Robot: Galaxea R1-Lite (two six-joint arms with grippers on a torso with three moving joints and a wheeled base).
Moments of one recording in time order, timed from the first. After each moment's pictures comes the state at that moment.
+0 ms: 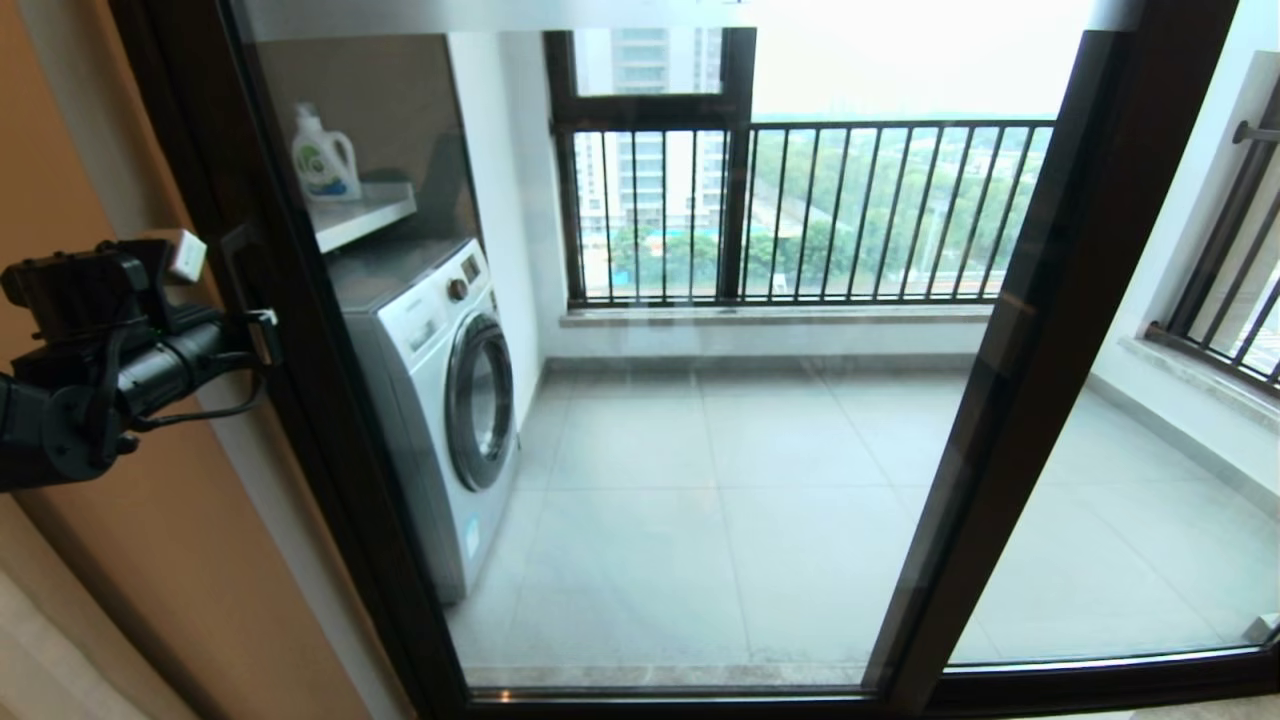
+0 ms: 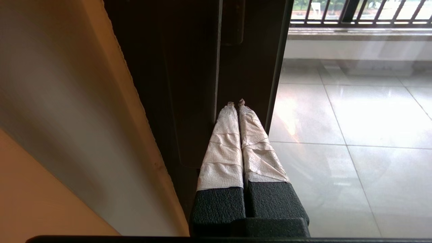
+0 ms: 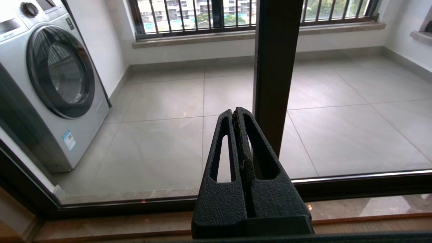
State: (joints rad) left arm 0.26 1.95 -1.11 -0.75 -0.14 0.05; right arm 0.01 0.00 0.00 -0.03 0.00 0.02
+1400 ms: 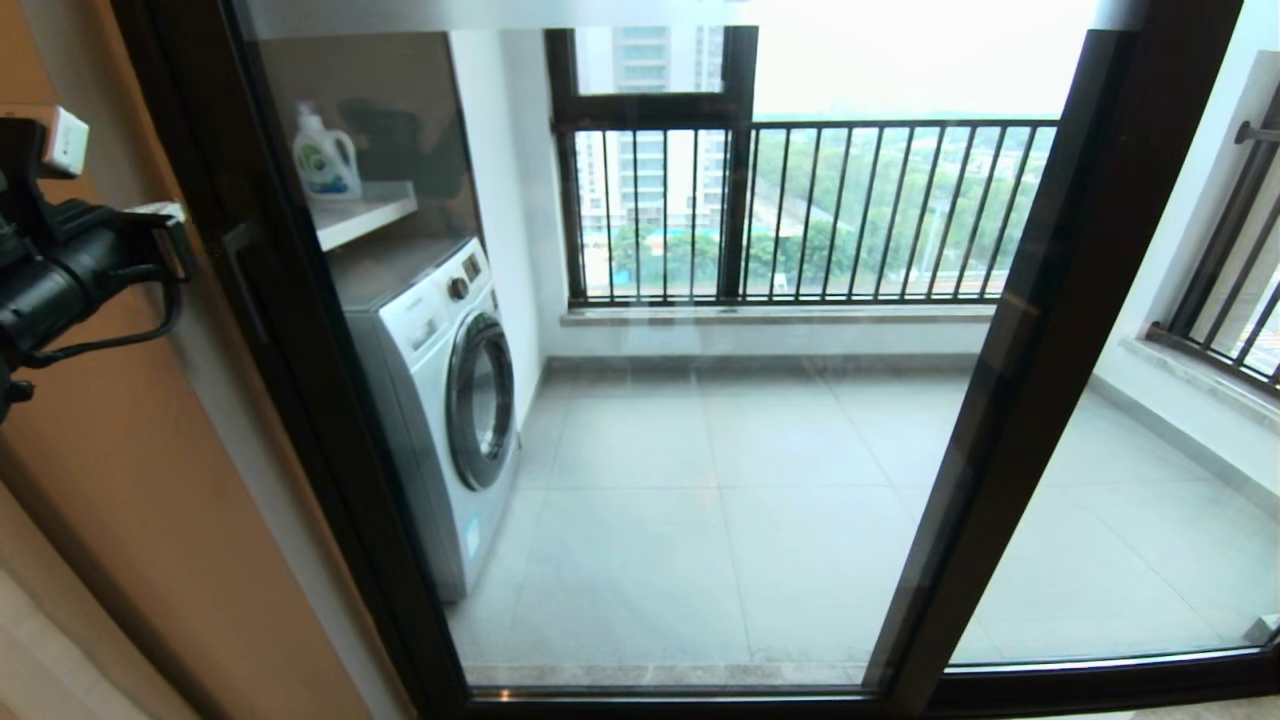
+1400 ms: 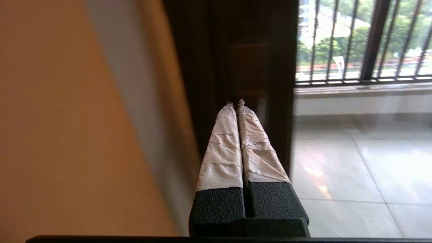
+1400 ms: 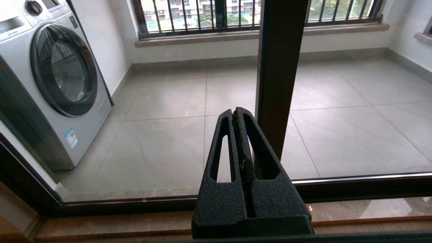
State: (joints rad) left arm 0.27 1.76 -1.17 -0.76 -0.14 0.12; right arm 0.01 0.00 0.00 -0.03 0.00 0.02
